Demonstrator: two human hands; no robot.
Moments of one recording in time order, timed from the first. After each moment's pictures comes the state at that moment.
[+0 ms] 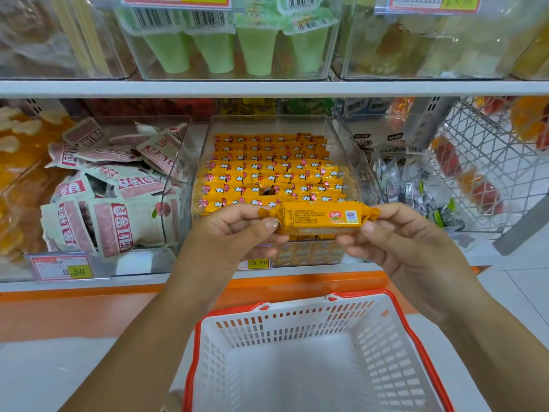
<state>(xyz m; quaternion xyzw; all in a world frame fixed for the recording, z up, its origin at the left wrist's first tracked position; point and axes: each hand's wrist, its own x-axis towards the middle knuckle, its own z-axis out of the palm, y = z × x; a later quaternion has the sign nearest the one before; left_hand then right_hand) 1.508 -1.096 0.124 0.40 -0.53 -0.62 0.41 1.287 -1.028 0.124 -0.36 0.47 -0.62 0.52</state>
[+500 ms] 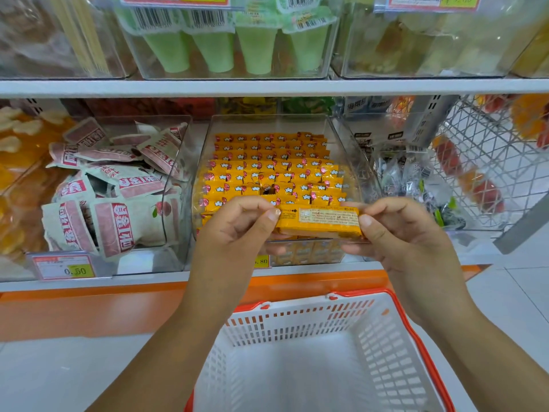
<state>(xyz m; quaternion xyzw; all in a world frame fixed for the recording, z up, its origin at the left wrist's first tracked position) 1.493 -1.082 0.124 0.42 -0.56 -0.53 0.47 1.300 -1.025 0.121 -0.41 0.50 -0.64 0.41</state>
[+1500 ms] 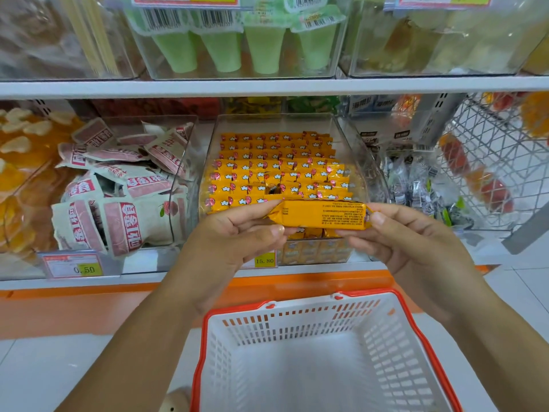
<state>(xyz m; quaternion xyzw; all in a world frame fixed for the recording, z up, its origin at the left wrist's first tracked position) 1.516 -1.096 0.128 0.37 -0.52 -0.67 0.38 1.292 -1.028 0.127 -0.37 0.45 -0.61 0.54</state>
